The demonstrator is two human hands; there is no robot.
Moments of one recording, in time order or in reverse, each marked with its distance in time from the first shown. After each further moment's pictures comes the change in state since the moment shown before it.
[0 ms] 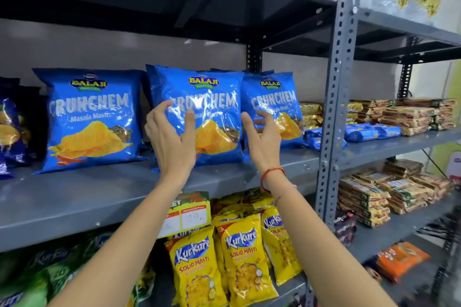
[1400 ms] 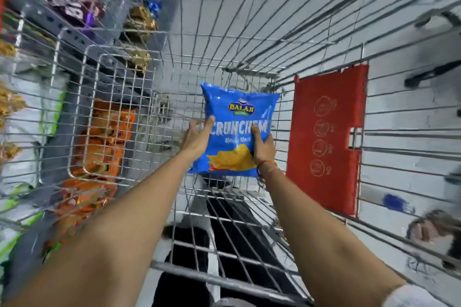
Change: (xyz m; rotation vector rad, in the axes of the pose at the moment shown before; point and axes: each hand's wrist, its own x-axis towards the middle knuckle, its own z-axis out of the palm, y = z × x) left_hand -0.759 -0.094 0.075 0.412 -2.037 -1.039; right_hand -0.608 0.371 -0.399 -0.330 0.832 1.682
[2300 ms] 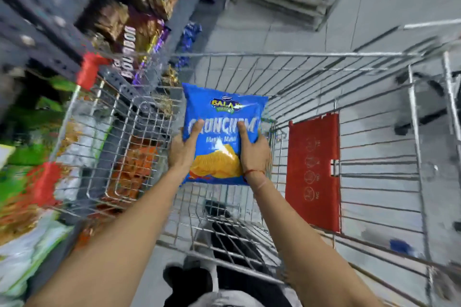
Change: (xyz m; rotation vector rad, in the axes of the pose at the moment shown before) left_hand -0.077 0.048 -0.082 -0.396 0.368 0.284; right_hand -0.103 -0.113 0.014 0.145 0.062 -0.443
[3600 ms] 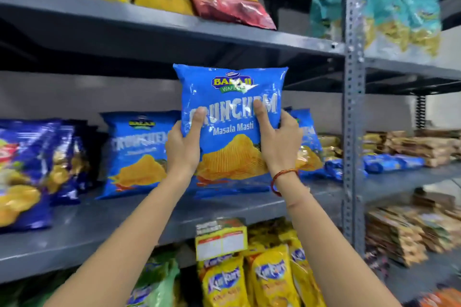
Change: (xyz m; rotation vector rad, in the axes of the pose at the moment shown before) left_hand -0.369 0.316 -0.538 -0.405 1.101 1.004; right_hand -0.514 -0.510 0.083 0.720 -0.641 -1.298
